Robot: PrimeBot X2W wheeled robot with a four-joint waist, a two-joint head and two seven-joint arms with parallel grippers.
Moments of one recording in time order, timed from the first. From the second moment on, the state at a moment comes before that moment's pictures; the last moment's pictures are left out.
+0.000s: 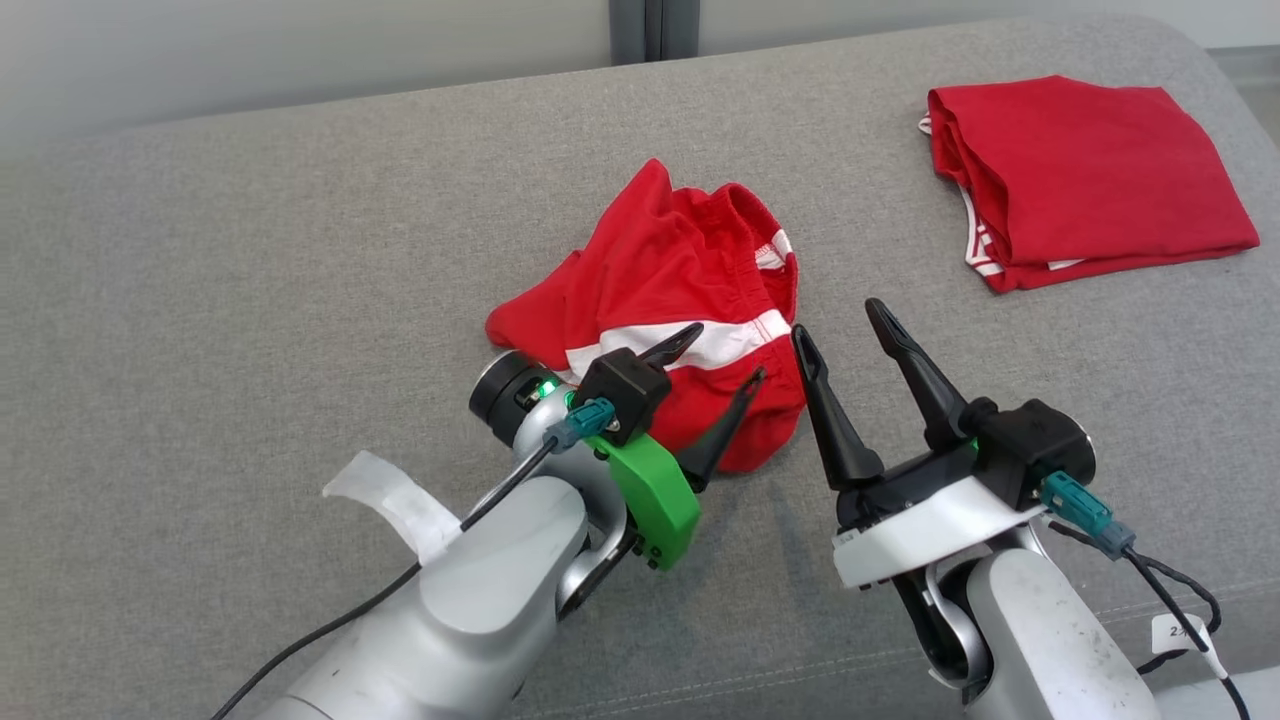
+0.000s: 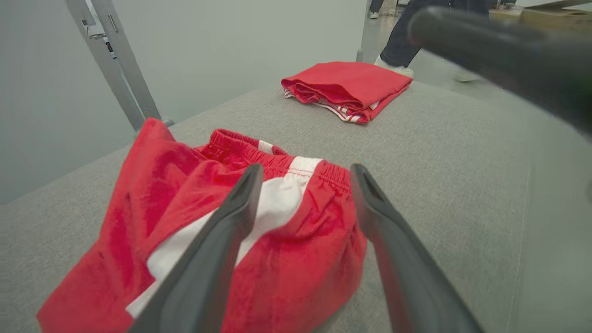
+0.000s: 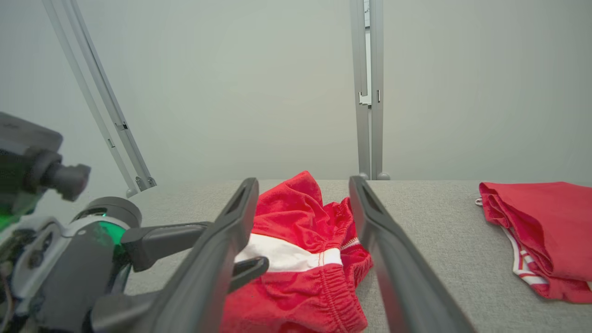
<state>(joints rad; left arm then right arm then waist) -0.76 0.05 -1.02 0.74 -0.59 -0.11 -0.26 -0.26 -0.05 0.27 0.13 0.22 0.13 -0.26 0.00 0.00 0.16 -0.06</state>
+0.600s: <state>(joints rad) -0.42 0.15 -0.57 0.35 -0.42 0.07 -0.26 -0.21 -0.05 0.26 0.14 0.22 0.13 -0.26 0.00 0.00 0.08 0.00</state>
